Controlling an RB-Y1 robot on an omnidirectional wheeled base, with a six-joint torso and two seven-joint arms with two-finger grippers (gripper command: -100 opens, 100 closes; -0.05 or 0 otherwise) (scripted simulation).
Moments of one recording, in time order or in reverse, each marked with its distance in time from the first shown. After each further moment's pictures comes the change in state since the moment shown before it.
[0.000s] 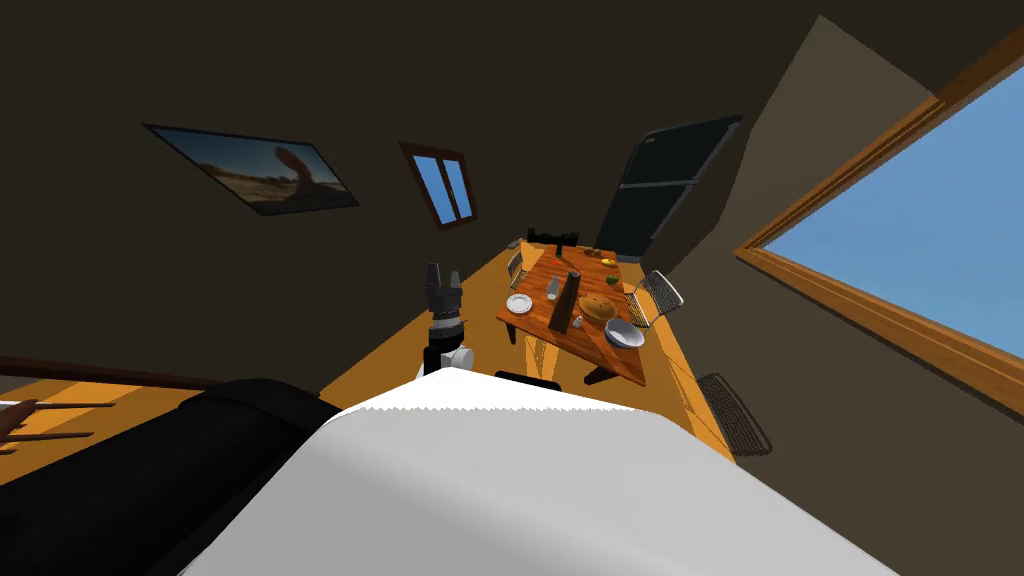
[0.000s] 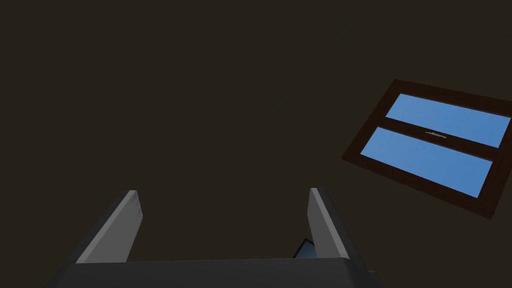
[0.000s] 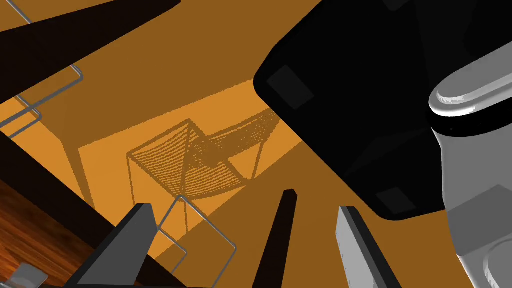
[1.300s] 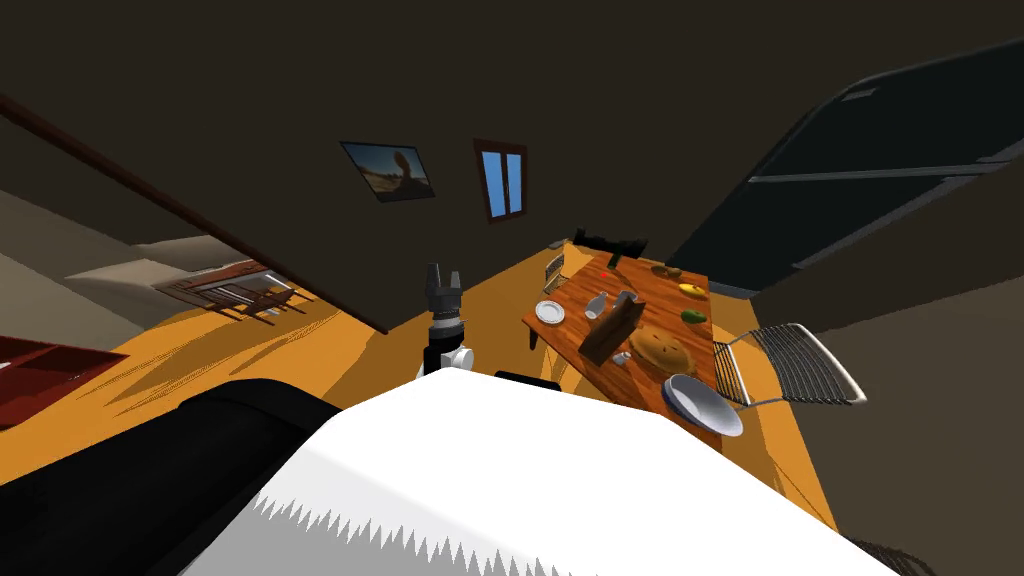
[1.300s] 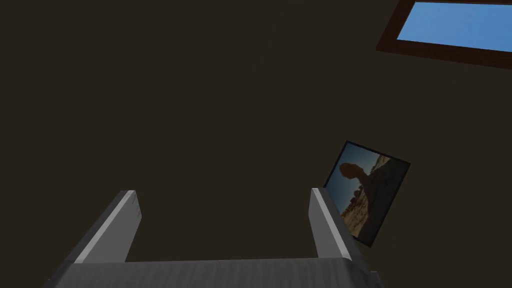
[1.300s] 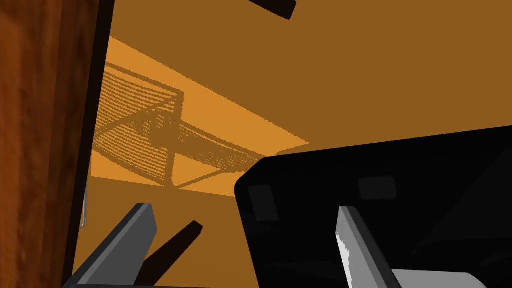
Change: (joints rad) left arm 0.000 0.000 0.000 0.000 0.000 0.000 0.000; right arm -0.066 -0.084 0.151 0.206 0.091 0.097 0.237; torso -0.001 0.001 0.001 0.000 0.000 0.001
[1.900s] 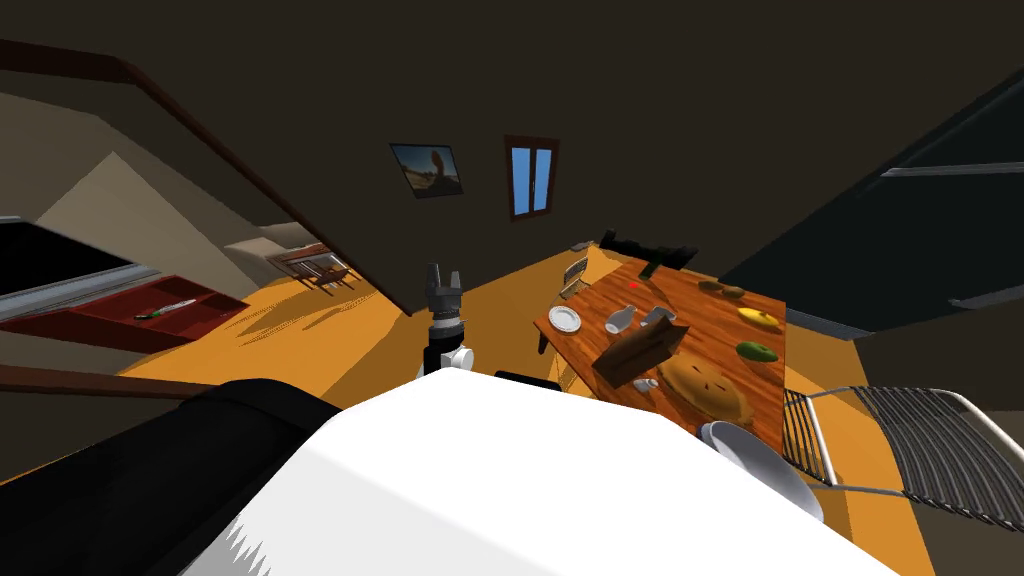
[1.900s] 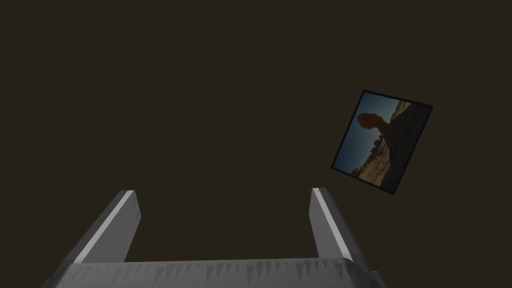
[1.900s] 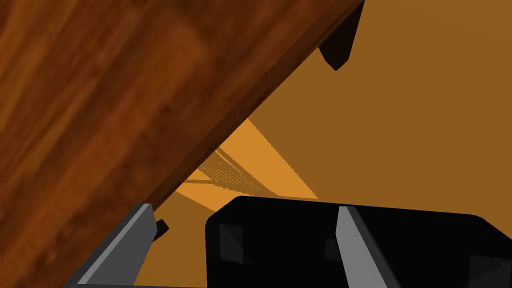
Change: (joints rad) left arm 0.000 0.000 0.000 0.000 0.000 0.000 0.000; right arm -0.024 -0.038 0.064 0.083 0.039 0.037 0.087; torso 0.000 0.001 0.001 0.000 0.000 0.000
